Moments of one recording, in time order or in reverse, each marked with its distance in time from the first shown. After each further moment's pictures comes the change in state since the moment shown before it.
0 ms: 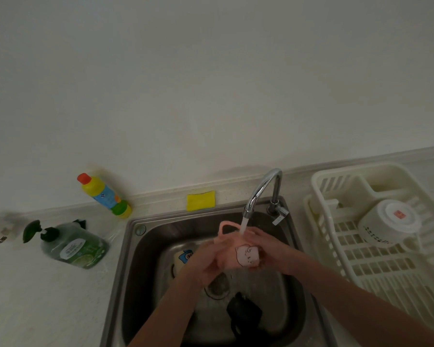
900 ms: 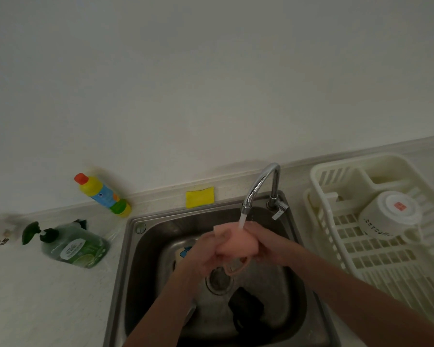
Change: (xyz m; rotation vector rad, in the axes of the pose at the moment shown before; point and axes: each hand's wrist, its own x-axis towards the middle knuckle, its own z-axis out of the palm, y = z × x) left_hand 0.016 0.005 0.000 -0.031 0.058 -0.018; right_hand 0.013 0.002 0.006 0.000 0.027 -0.024
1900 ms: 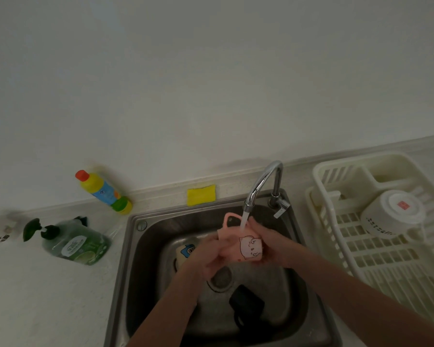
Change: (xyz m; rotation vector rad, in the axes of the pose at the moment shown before) left_hand -0.007 -0.007 -0.002 0.050 -0.106 0.015; right_hand -0.008 -0.003 0.000 0.039 0.035 0.179
